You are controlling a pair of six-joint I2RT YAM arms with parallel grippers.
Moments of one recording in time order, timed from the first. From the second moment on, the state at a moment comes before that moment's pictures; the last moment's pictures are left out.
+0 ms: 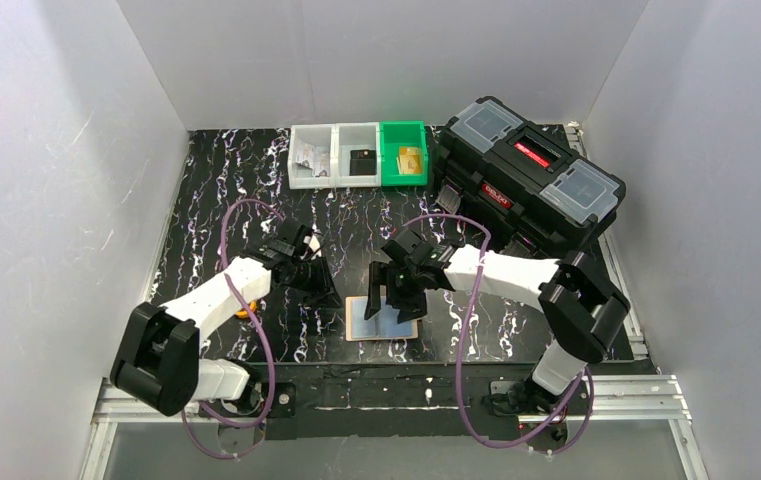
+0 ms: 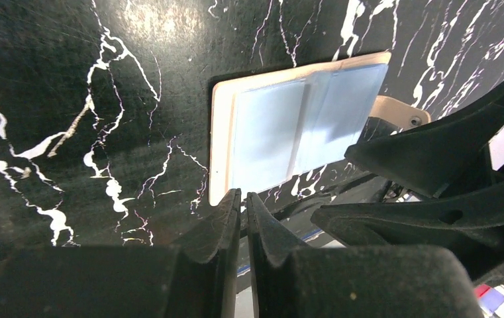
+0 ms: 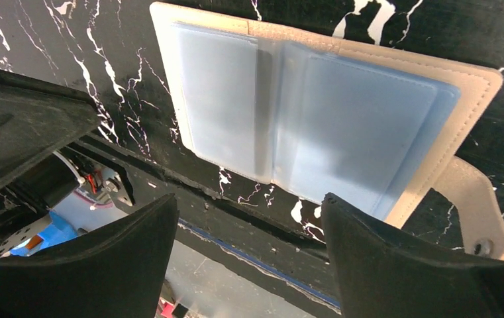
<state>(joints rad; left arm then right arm) -0.44 1.29 0.75 -0.60 0.38 -0.69 0.94 1.64 1.04 -0.51 -0.25 0.93</state>
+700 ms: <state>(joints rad) -0.55 1.51 0.73 -0.47 0.38 -0.77 0.94 1.76 1.06 -0.43 -0.32 0.91</state>
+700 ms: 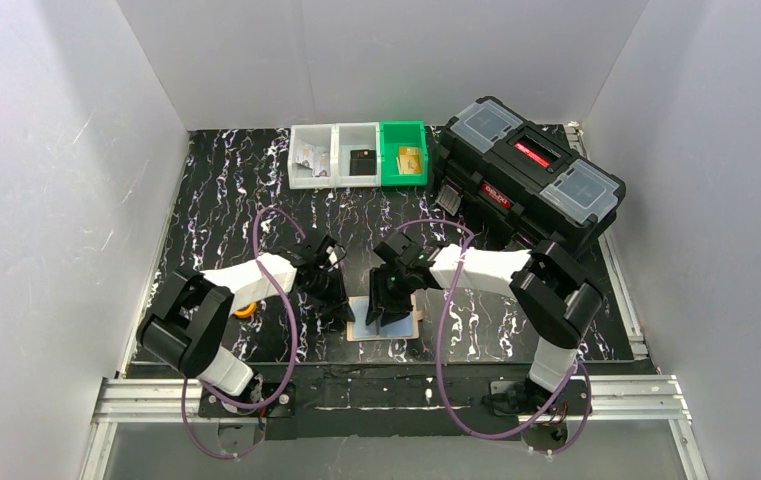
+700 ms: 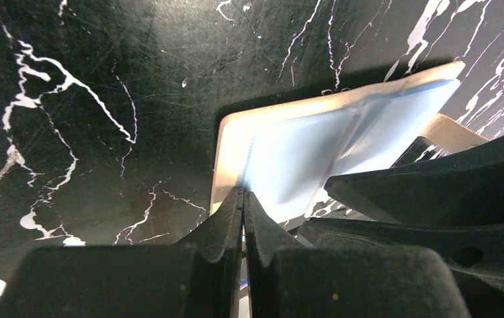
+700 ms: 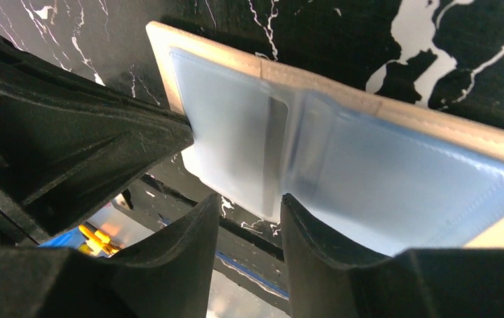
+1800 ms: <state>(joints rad) -0.62 1.53 0.75 -0.42 0.41 -0.91 0.94 1.82 1.12 -0.53 -0.27 0.90</state>
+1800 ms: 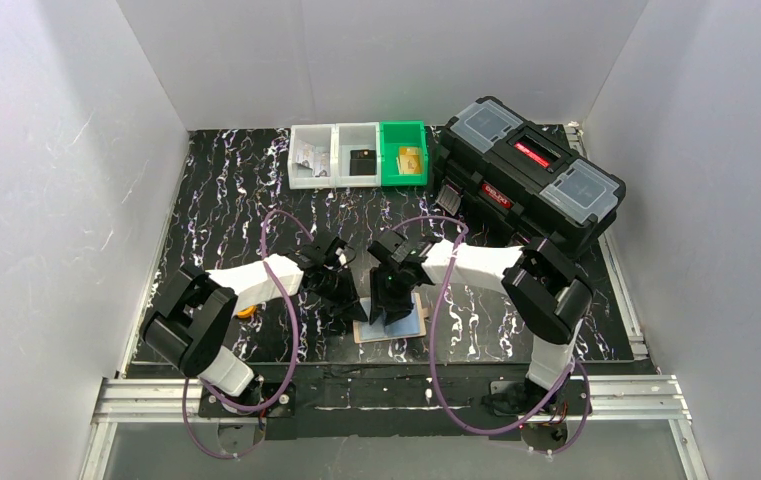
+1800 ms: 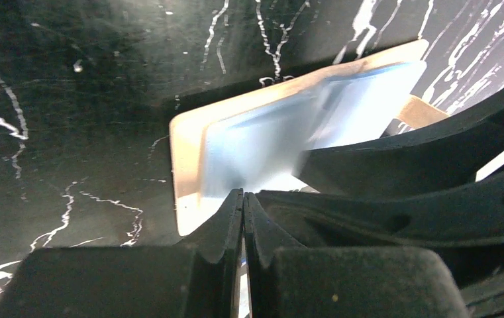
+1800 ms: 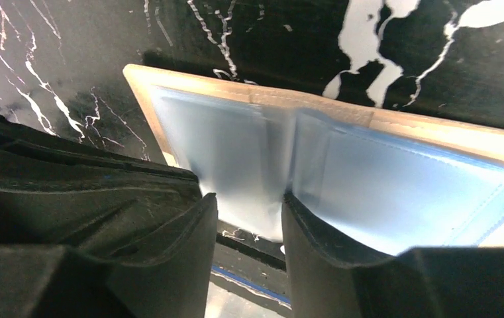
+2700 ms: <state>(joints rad) -0.58 1.40 0.78 -0.59 0.28 -0.88 1.04 1.98 1.41 -0.85 -0.06 0.83</state>
